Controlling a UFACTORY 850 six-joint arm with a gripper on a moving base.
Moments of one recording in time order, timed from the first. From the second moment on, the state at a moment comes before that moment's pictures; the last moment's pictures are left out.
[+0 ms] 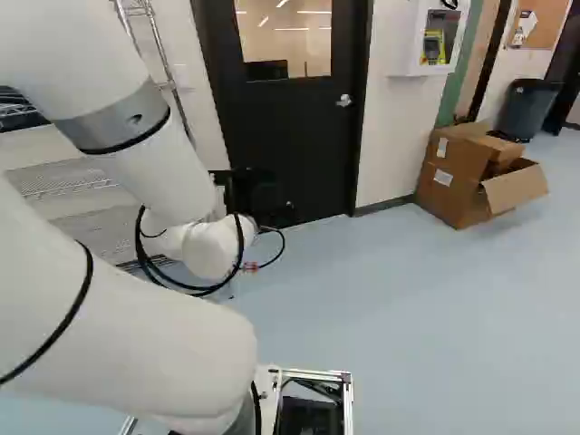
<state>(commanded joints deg) 0.0 16.0 -5.0 0.0 50.0 0.0</state>
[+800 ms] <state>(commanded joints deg) 0.0 16.0 -5.0 0.0 50.0 0.0</state>
